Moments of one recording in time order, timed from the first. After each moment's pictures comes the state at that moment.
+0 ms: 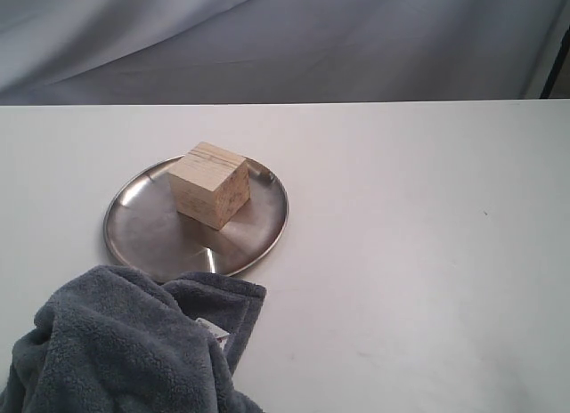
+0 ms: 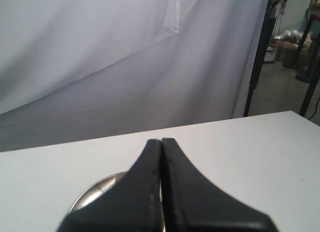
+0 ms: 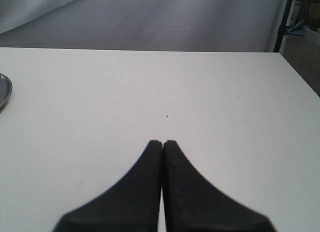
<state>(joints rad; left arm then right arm) -0.43 0.62 -0.43 -1.43 -0.01 1.32 0.01 0.01 0.00 0.01 0.35 -0.02</state>
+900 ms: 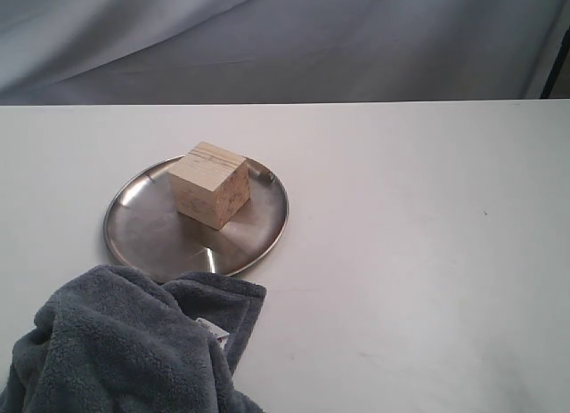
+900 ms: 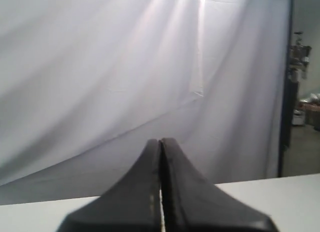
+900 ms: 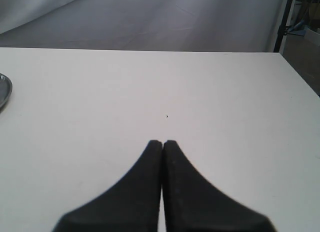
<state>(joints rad) -0.32 0.29 -0.34 -1.40 -0.02 1.32 0.01 0.01 0.00 0.01 0.35 -0.02</state>
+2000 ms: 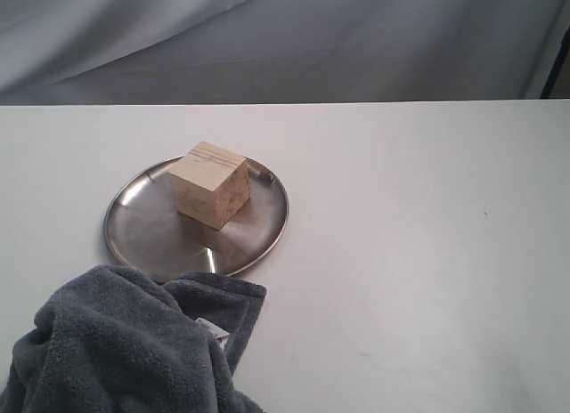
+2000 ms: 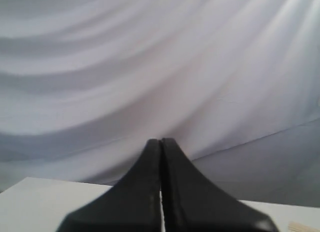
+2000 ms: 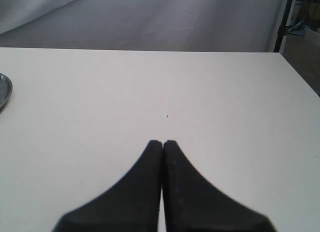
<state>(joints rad) 0.06 0.00 -0.08 -0.79 -0.07 0.74 0.01 0.01 0.00 0.02 0.35 -0.02</state>
